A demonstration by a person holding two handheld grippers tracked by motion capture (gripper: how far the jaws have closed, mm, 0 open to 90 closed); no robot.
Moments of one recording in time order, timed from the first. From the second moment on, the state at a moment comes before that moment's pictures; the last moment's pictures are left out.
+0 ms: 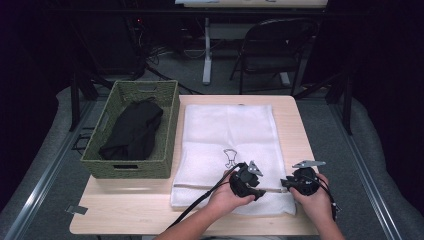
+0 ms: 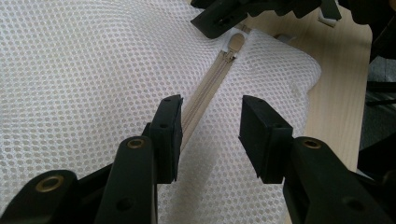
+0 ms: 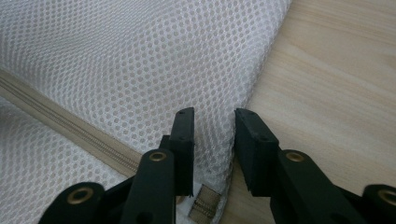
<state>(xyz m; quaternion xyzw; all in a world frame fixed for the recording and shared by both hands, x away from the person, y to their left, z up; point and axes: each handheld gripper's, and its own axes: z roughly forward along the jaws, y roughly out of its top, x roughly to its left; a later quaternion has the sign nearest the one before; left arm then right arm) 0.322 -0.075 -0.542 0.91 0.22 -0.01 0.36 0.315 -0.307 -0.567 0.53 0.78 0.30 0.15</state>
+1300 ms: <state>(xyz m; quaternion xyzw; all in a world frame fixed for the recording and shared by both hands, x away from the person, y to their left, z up) 0.320 -0.117 -0.554 0.92 0.19 -0.04 0.35 0.307 -0.308 -0.537 0.50 0.77 0.36 0.15</state>
